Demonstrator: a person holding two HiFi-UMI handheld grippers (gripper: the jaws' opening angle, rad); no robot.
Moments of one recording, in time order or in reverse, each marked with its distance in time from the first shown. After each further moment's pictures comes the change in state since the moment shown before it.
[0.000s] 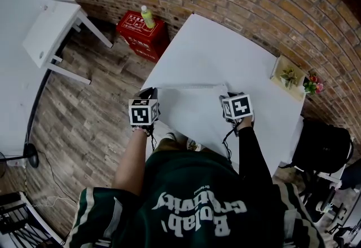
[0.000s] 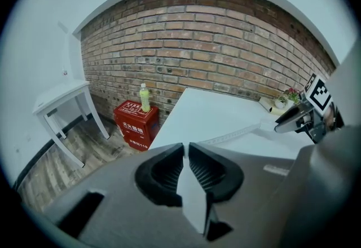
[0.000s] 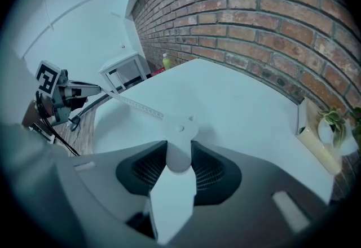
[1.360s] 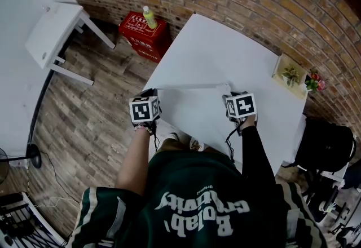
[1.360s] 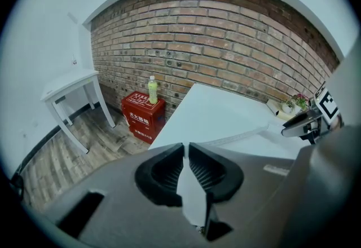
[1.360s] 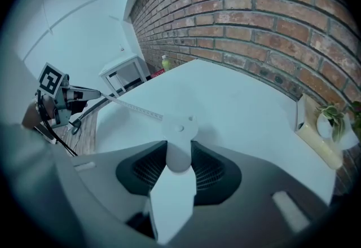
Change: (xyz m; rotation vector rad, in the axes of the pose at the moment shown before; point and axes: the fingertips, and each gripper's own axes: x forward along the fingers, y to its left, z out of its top) left arm -0.004 0.012 -0.011 -0.098 0.054 0.050; right arm -0.006 0.000 -0.002 0.025 -0.012 0.009
